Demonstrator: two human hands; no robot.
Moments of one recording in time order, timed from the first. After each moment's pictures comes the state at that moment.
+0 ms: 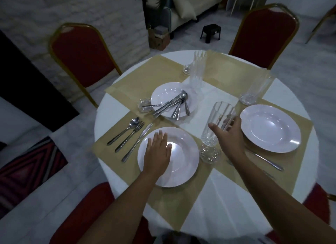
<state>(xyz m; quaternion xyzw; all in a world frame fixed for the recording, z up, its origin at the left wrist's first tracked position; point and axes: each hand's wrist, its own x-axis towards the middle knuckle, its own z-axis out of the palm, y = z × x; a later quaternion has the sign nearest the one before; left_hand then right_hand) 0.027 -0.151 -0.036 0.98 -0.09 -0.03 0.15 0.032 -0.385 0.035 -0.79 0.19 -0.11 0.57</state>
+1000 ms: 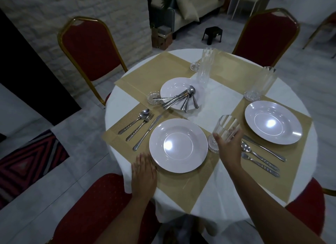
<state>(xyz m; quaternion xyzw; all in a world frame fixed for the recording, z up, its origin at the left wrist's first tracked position) -0.078 -0.067 -0.092 0.99 0.05 -0.05 0.12 -0.022 -0.343 -0.012 -0.79 0.24 -0.14 0.55</state>
